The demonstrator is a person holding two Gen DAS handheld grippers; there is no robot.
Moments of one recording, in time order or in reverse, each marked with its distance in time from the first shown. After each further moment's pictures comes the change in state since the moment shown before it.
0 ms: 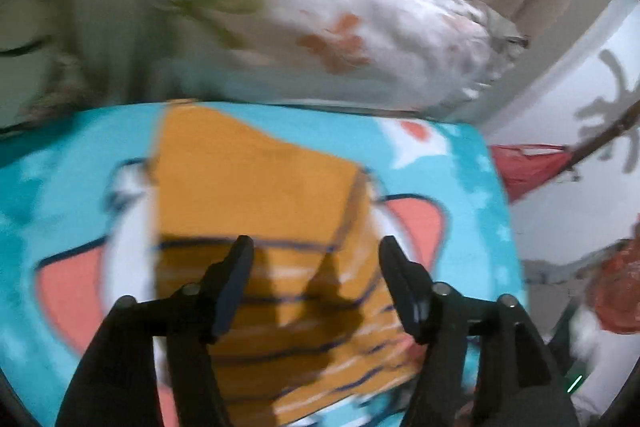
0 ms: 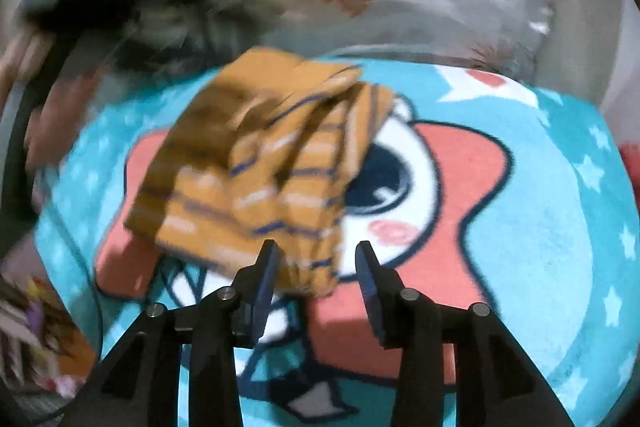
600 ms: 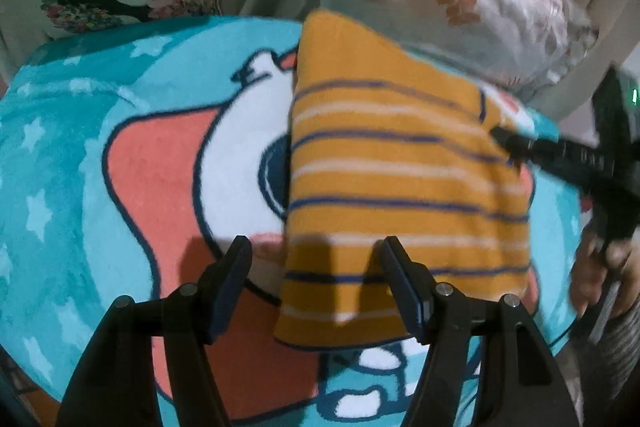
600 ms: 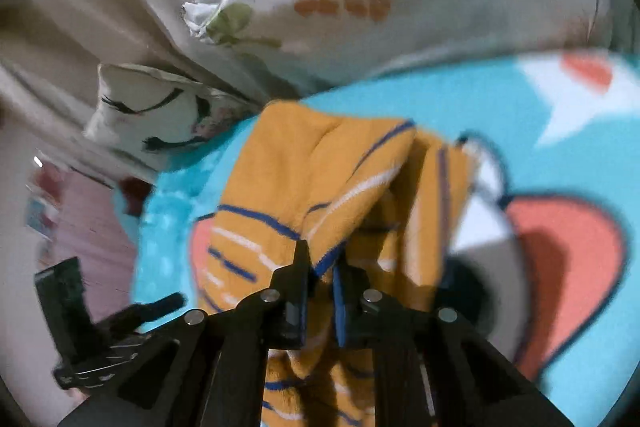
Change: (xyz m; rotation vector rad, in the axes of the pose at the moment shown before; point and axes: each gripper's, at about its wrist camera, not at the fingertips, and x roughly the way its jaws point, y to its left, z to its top) left arm 0.008 0.045 -0.100 -0.143 0.038 0.208; right arm 0.089 -0.023 0.124 0.159 0.131 0.321
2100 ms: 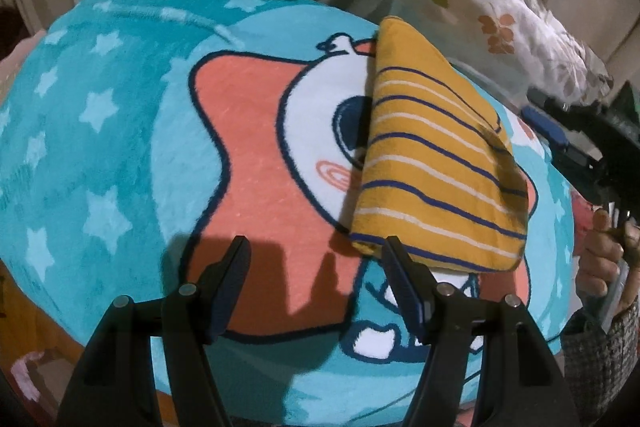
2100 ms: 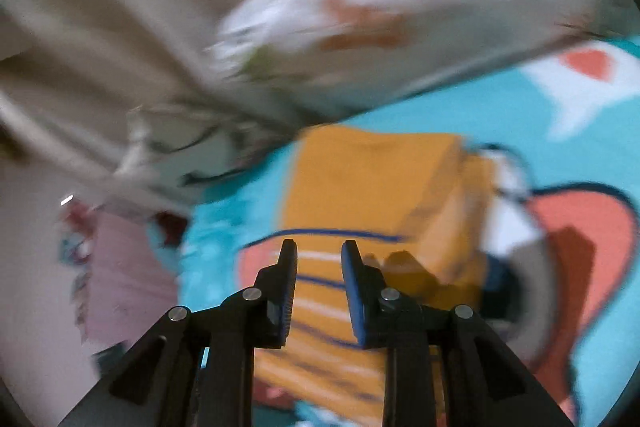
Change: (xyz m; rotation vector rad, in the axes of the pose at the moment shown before) left arm -0.053 0.040 -0.057 -0.252 -0.041 0.015; right arm -0.008 0.031 0.006 0.123 -0.043 0.234
